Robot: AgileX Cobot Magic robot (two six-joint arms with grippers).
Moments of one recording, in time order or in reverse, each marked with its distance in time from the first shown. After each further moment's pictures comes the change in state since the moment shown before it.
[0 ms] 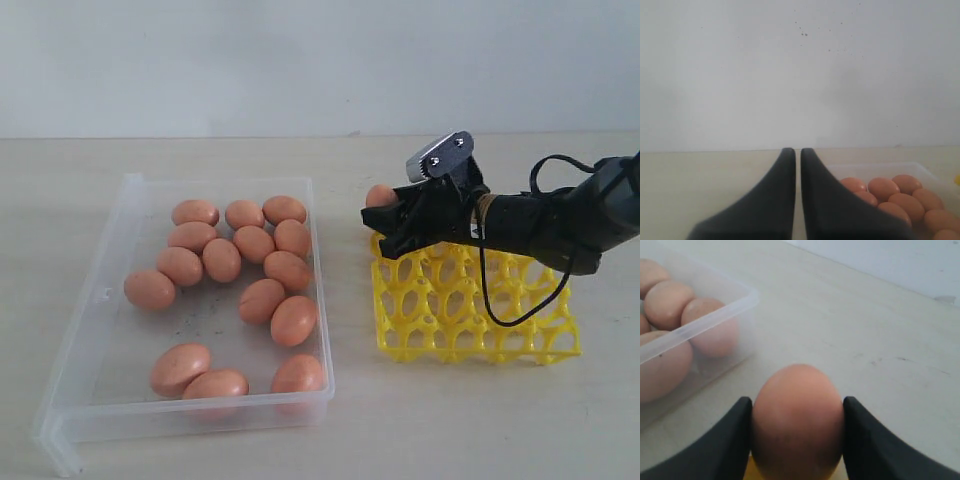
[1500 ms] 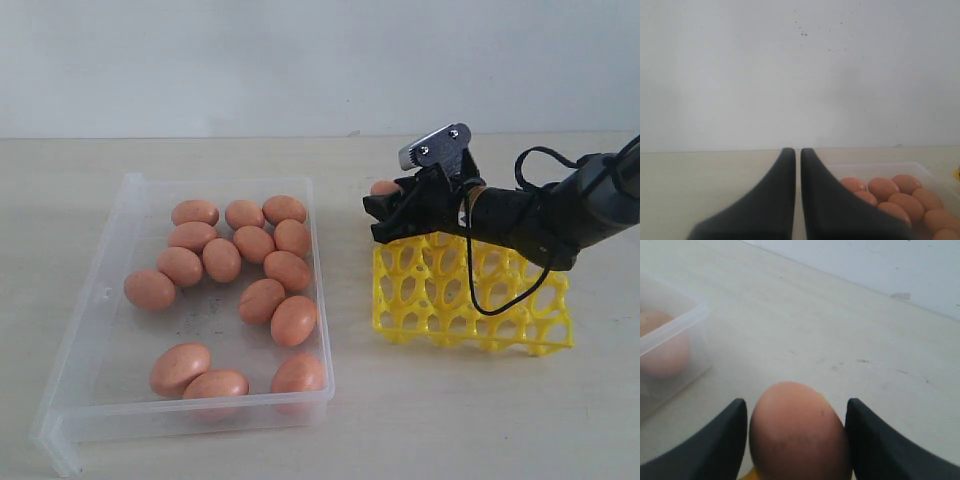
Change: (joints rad) left arm 0.000 0.000 0.000 0.000 0.000 0.000; right arm 0.038 -0.002 -0.028 0.202 0.093 -0.087
